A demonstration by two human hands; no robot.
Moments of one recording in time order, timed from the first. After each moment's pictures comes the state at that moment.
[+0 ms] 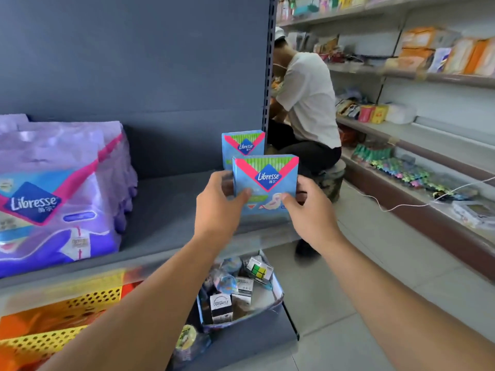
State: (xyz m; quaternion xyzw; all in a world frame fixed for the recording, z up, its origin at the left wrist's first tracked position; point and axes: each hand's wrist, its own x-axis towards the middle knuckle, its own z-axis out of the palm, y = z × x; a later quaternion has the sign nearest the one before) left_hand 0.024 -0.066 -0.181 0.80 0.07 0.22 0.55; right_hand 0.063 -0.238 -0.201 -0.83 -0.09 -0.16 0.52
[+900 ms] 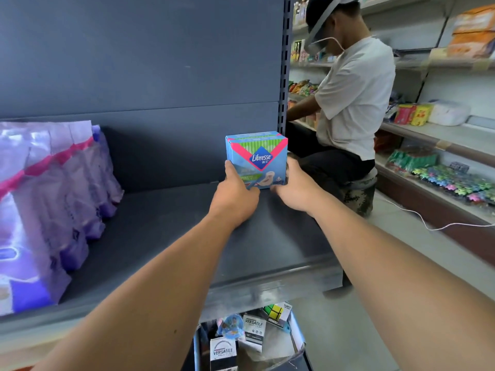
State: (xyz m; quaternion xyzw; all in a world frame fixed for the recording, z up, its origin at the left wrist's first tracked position) left_hand 0.171 -0.059 -0.206 0.89 0.12 0.15 0.42; right_hand 0.251 -0.198 -0.219 -0.88 -0.17 -0.01 0.44
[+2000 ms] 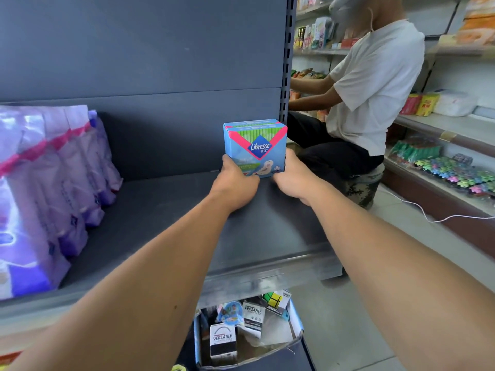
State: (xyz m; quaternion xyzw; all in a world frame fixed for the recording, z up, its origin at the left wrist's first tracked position) left_hand 0.176 -0.056 -0.206 0.87 0.14 0.11 0.45; right_hand 0.253 -0.187 -0.220 -0.85 -0.20 -0.01 0.48
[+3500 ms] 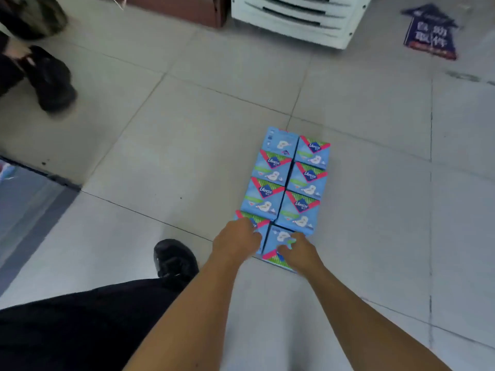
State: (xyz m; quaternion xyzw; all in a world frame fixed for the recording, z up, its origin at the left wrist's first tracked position) left_hand -0.390 -0.481 -0.471 0.87 -0.24 -0.42 0.13; right_hand -0.526 -0.580 -0.540 -0.70 0.54 0.15 0.44
